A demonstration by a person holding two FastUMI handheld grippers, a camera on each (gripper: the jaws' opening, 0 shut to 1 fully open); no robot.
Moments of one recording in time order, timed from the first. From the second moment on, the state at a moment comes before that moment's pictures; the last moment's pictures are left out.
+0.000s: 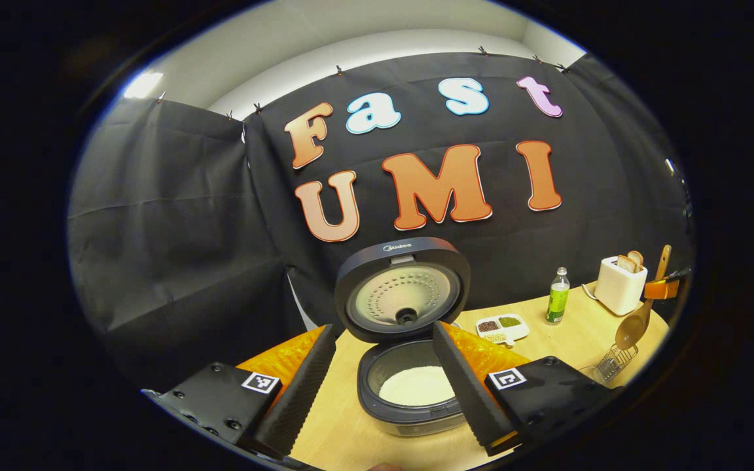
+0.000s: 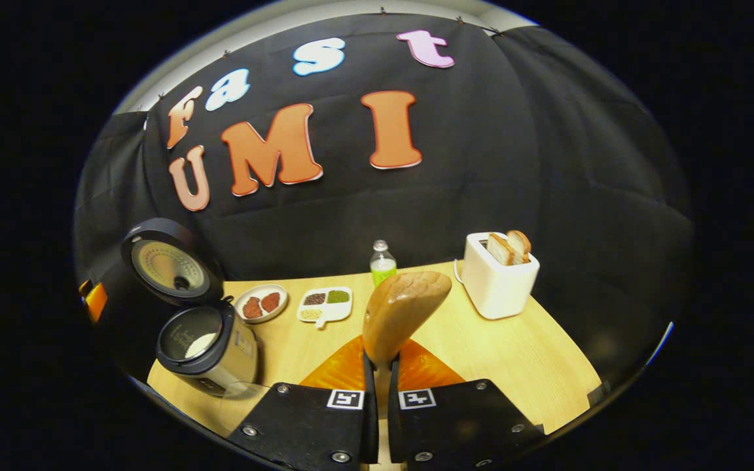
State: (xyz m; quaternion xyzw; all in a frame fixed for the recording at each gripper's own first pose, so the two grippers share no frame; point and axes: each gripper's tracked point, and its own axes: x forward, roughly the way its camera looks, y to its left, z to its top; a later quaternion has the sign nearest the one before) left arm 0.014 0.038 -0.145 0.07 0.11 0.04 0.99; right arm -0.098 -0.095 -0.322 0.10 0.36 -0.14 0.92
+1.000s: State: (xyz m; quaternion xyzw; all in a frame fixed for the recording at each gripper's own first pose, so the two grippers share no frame) left arm 0.118 0.029 -0.066 -0.03 0.12 0.00 0.99; right arm -0.139 -0.136 -0.403 0.19 0.43 -0.20 0.86
